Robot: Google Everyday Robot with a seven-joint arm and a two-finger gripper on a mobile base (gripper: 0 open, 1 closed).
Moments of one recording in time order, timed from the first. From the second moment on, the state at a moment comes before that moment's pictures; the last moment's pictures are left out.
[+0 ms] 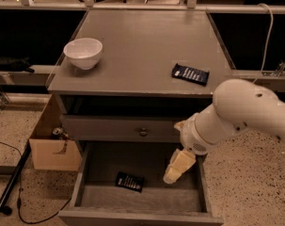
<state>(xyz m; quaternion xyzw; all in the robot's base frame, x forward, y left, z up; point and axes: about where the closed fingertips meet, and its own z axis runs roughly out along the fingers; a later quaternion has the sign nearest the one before) 0.452 -0.089 0.711 -0.59 0.77 0.15 0.20</state>
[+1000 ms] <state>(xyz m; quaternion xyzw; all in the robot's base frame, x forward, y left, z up) 0.468 -0.090 0.629 -0.55 0.80 0.12 0.20</state>
